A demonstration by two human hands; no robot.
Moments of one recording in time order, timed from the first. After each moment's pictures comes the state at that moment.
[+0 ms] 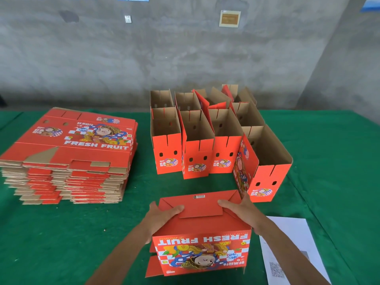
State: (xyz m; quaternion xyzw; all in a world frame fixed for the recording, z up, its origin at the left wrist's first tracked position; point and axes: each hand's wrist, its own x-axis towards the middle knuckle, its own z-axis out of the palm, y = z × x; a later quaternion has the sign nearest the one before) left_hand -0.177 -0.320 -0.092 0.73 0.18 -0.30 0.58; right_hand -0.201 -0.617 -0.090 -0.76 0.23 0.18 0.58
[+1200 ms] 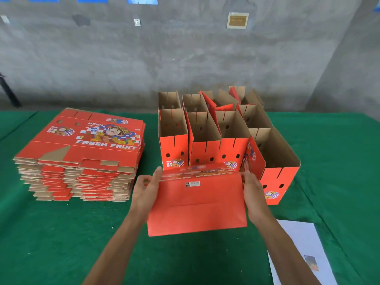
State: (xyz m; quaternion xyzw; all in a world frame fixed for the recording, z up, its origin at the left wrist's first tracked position) left_hand -0.158 -0.298 -0.042 0.76 0.18 0.02 0.63; right_hand -0.187 -0.586 -0.044 -0.70 0.21 -0.08 0.68
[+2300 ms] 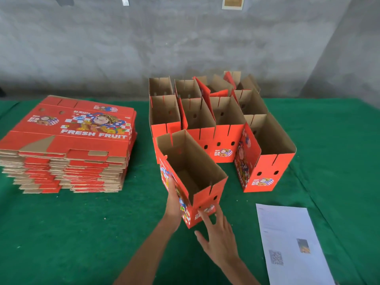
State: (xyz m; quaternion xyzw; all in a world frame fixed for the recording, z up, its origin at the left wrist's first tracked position) left_hand -0.165 -0.388 -0.133 0.55 0.14 -0.19 0.80; right_hand -0.261 -0.535 -0.213 -0.99 -0.03 -0.07 0.14
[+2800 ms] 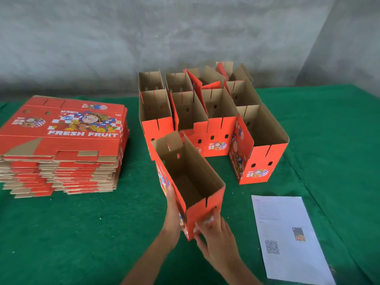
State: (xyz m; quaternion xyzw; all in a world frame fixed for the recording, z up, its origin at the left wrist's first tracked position) left_hand -0.212 -0.397 -0.146 0.57 0.10 -0.23 0.78; right_hand -0.293 -0.544 -0.206 -0.98 -0.07 -0.05 0.16
